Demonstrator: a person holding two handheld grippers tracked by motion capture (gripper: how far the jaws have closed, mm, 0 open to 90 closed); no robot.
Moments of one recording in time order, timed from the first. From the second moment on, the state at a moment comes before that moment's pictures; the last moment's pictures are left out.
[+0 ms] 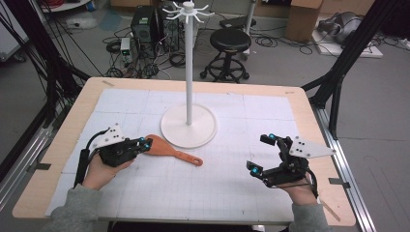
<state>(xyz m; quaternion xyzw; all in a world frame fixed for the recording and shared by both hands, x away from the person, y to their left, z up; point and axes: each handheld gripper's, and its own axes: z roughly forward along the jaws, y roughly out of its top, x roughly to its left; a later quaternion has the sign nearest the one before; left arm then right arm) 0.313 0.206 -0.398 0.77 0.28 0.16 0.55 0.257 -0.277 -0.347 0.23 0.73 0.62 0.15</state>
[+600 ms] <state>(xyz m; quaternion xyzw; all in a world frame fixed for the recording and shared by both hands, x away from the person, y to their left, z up) 0.348 0.206 -0.418 0.78 0.31 0.17 0.52 0.260 -0.275 -0.349 0.23 0.74 0.62 0.14</state>
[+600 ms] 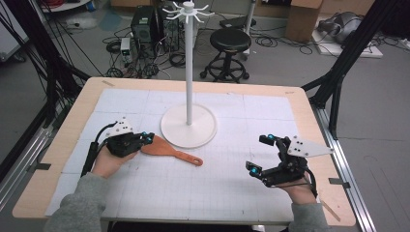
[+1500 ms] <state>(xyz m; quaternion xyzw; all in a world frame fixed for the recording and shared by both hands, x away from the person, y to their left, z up) 0.396 0.197 -0.427 0.82 0.33 0.14 0.45 0.262 -0.273 -0.350 0.22 0.74 0.62 0.12</state>
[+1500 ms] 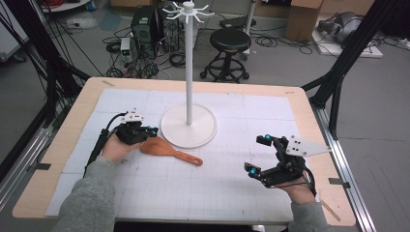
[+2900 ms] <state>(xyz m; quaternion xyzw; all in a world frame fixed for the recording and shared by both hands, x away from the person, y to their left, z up) 0.410 0.201 -0.447 0.83 0.36 0.13 0.41 0.250 -0.283 -0.354 0.23 0.74 0.61 0.13</state>
